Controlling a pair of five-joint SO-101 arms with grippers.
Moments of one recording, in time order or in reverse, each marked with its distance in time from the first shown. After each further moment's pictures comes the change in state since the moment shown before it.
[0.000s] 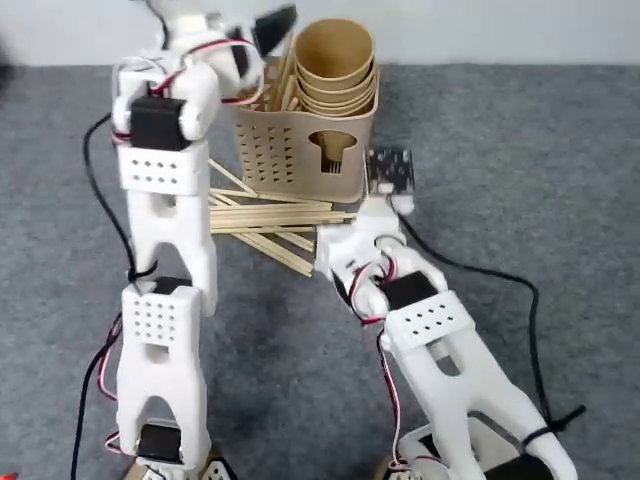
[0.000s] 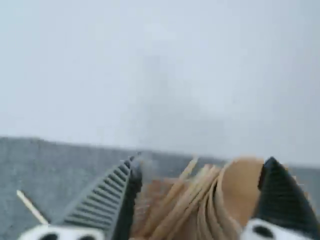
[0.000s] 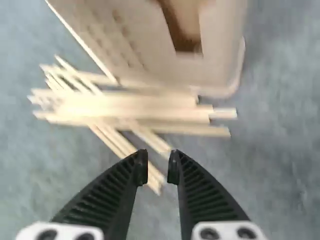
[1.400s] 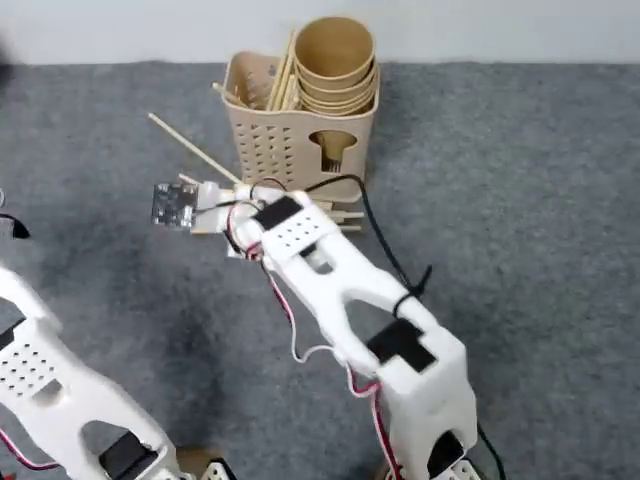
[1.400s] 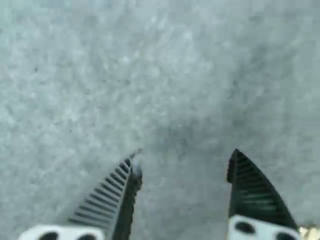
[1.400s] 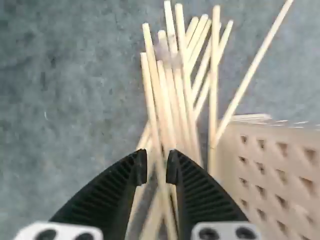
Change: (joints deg) left arm -50.5 -4.8 50.9 20.1 22.9; right arm -15.0 56.9 -57.3 19.7 67.0
